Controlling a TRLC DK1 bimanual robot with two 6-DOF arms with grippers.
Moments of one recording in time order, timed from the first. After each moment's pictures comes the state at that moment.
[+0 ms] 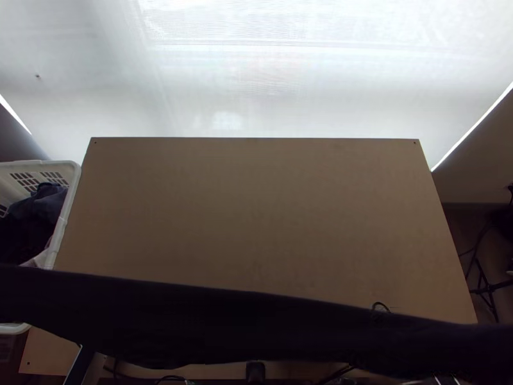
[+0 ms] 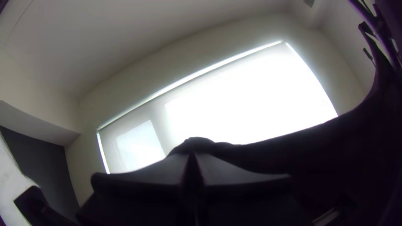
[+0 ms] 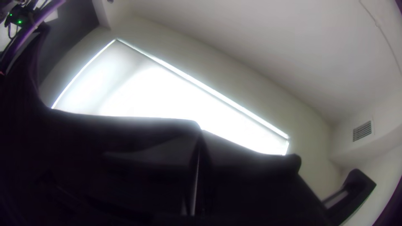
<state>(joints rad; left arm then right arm) 0.32 0.78 2.26 -0.88 0.33 0.32 -0.09 0.84 2.35 -0.83 -0.31 -0.42</state>
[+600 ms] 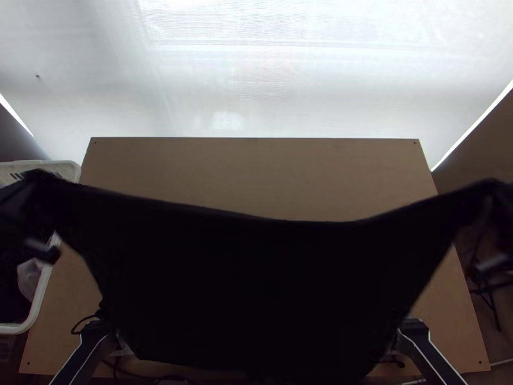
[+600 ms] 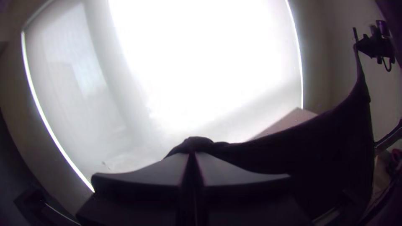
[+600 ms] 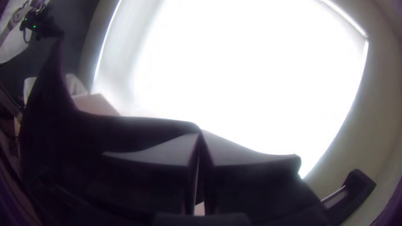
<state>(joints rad) 0.11 0.85 1.74 -1.06 0.29 0.38 0.06 0.84 1.81 -1.03 -0.29 -0.44</state>
